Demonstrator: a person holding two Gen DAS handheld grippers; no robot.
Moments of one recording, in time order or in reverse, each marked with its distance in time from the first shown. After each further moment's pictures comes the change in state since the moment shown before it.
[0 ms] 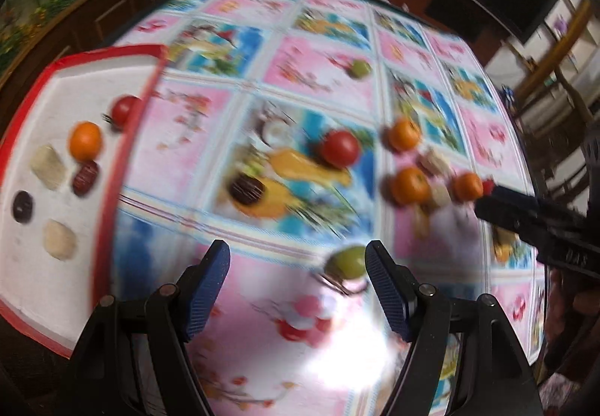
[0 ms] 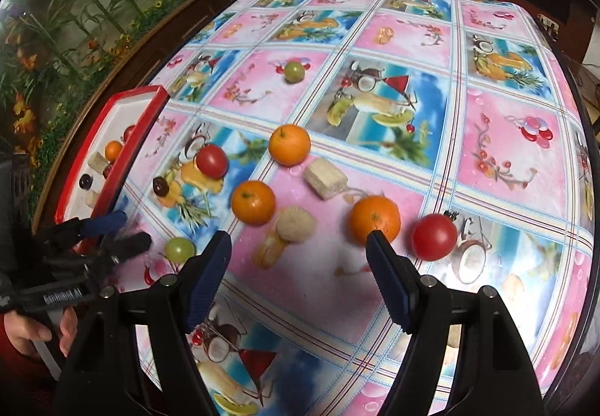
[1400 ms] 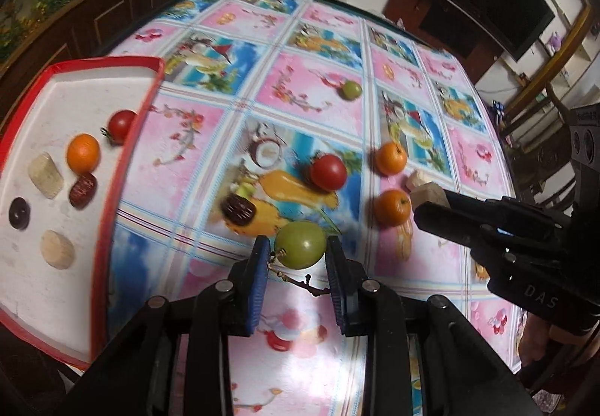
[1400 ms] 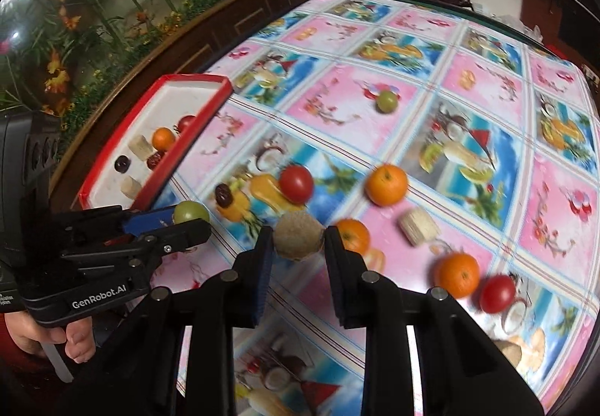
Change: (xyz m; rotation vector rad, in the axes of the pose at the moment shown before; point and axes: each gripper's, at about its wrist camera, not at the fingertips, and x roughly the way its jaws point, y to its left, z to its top) left arm -0.016 0.010 0.014 -0.054 -0.061 -0.042; right arm 0.007 0.070 0.025 -0.174 -0.019 0.091
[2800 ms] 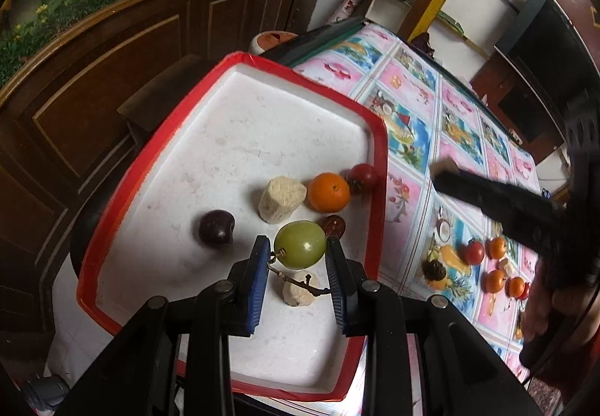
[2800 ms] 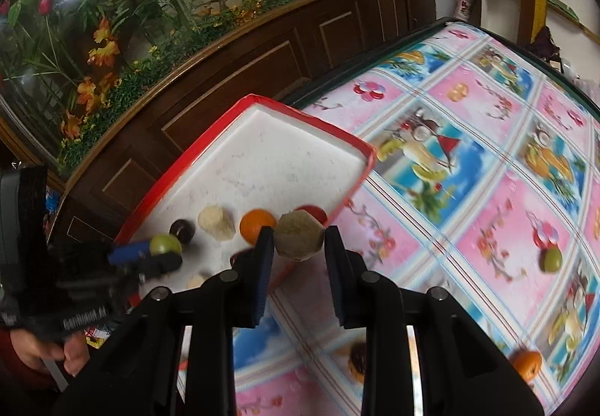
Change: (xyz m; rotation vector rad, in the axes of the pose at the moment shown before) left arm -0.059 0.171 0.008 -0.284 -0.094 0.155; right arm 0.098 0.136 0.113 -0.208 0.016 0.168
